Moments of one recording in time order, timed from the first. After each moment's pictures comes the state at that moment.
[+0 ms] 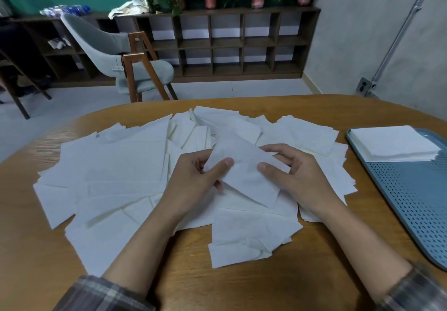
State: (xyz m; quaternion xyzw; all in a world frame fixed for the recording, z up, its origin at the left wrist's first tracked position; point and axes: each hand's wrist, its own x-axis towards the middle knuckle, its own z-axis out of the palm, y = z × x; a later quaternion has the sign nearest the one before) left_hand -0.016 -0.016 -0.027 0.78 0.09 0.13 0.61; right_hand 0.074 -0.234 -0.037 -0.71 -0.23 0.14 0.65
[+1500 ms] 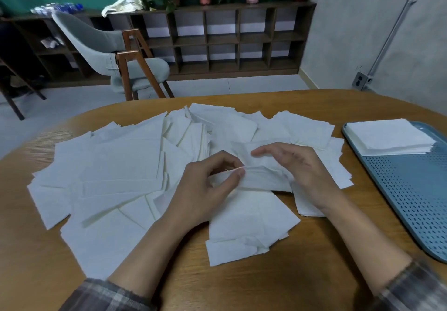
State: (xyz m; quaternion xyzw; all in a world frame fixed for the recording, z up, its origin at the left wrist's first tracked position) left_hand -0.020 -0.035 -0.039 0.85 -0.04 0.18 0.50; right_hand 0.079 -0.243 -0.031 -0.73 -0.31 0.08 0.60
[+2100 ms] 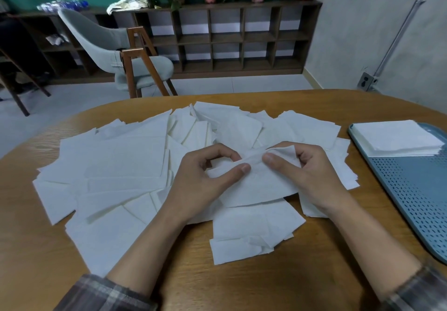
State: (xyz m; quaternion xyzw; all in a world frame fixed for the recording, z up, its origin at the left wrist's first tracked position) left_hand -0.024 -0.030 -0.024 0.80 0.01 0.18 0.57; right_hand 0.069 -0.238 -0.025 -0.70 -0.27 0.10 0.65
